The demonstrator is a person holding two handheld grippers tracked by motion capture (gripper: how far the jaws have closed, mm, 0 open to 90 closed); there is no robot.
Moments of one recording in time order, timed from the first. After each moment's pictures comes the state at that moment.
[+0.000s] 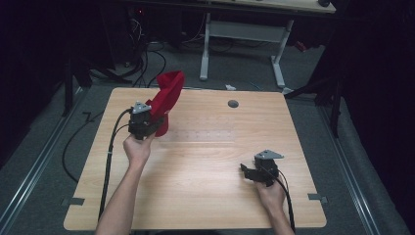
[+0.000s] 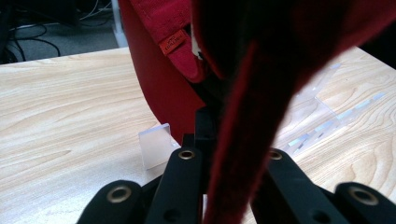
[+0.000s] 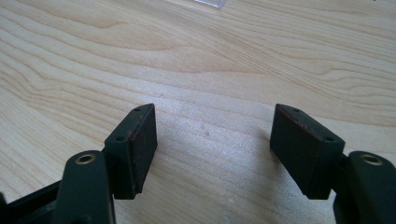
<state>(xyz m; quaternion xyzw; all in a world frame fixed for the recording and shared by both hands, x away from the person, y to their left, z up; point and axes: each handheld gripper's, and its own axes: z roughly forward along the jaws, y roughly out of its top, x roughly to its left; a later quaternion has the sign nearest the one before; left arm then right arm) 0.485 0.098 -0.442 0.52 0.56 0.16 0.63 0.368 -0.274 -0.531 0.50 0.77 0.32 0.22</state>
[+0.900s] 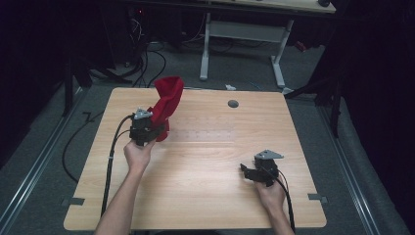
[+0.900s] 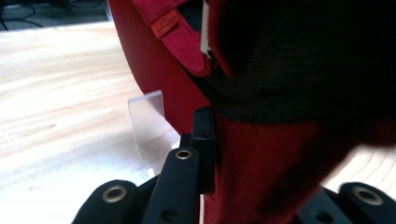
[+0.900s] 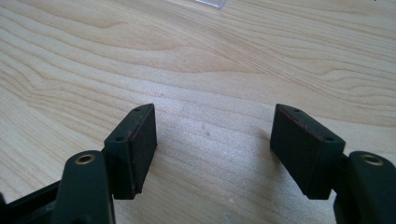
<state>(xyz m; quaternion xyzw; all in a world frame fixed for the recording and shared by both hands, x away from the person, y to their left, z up) 0.477 0.099 -0.463 0.53 0.58 0.14 0.61 0.367 -0.274 -0.531 0.50 0.77 0.32 0.22</state>
